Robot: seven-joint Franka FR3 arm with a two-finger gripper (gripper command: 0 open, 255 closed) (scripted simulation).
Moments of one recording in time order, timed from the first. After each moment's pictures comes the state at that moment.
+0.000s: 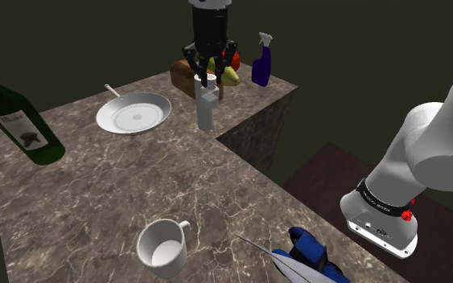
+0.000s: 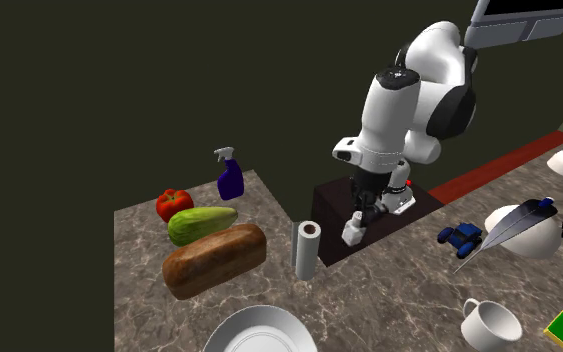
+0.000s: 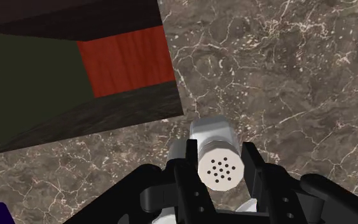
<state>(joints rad) 0.30 -0.05 0.21 -1.84 0.03 1.78 0.72</state>
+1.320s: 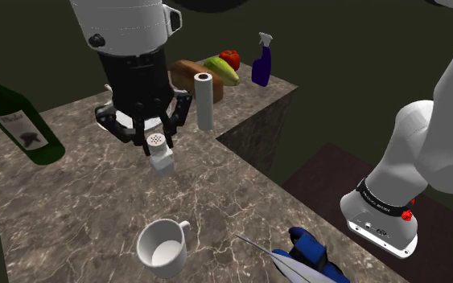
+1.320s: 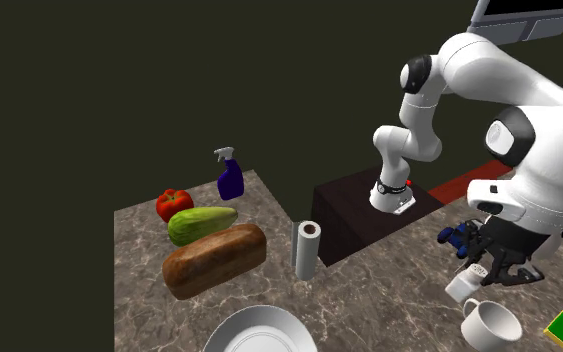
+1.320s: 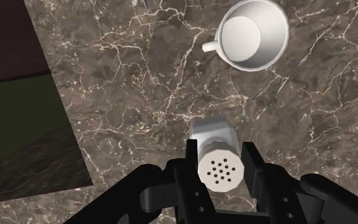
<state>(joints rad) 0.54 0.15 0.44 -1.61 -0.05 1.76 1.20</state>
